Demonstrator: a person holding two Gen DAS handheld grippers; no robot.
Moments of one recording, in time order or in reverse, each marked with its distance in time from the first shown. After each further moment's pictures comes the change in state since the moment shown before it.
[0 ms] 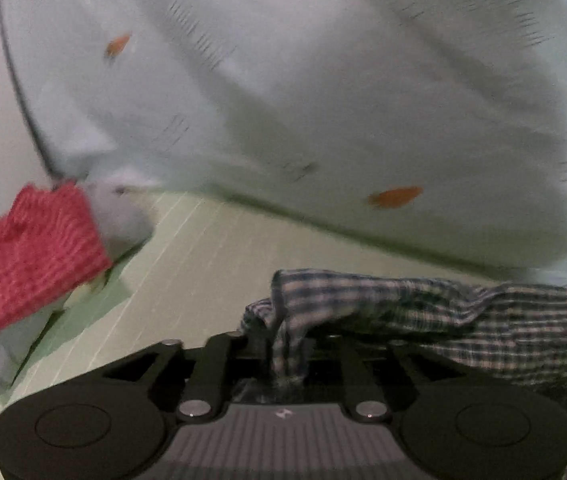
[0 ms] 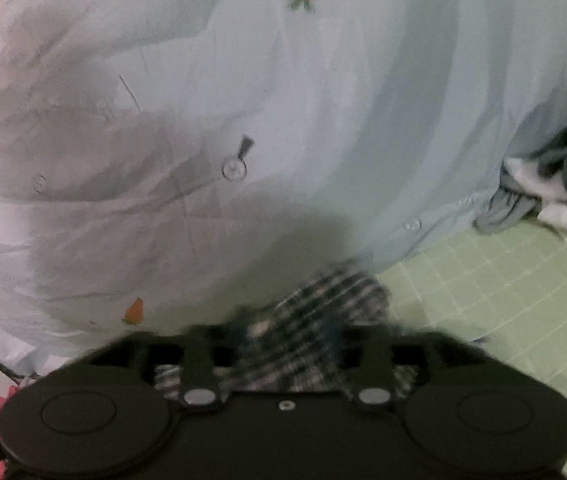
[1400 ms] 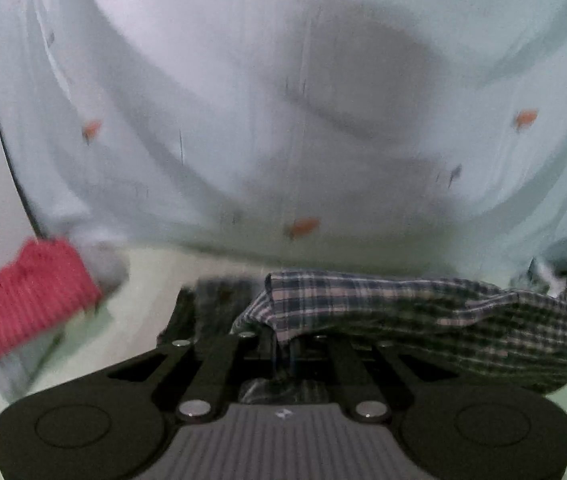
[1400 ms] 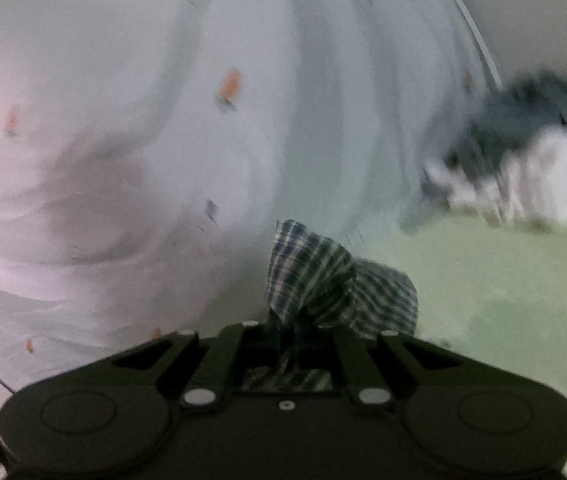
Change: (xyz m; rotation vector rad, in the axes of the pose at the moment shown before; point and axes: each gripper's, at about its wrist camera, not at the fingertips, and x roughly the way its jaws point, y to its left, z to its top) left arm -0.173 -0.040 -0.071 0.136 -0.267 -0.156; right arm -0.159 -0.075 -0.047 0.173 -0.217 0.064
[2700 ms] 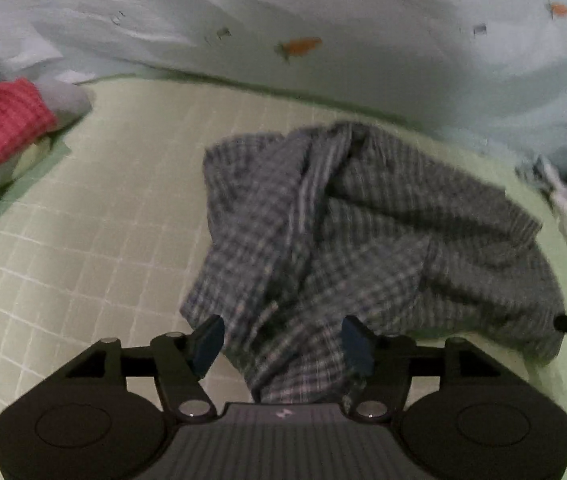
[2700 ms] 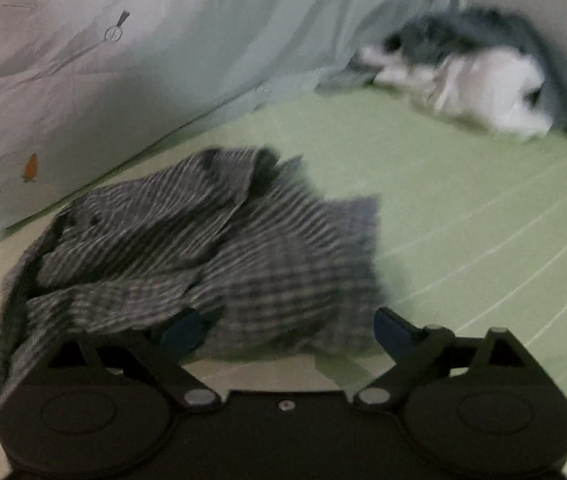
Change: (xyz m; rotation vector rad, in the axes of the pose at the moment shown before) left arm 0.095 0.011 -0.099 -0.056 0.481 -0.085; right arm 0.052 -0.033 -0.109 -0.151 0.401 -0.344
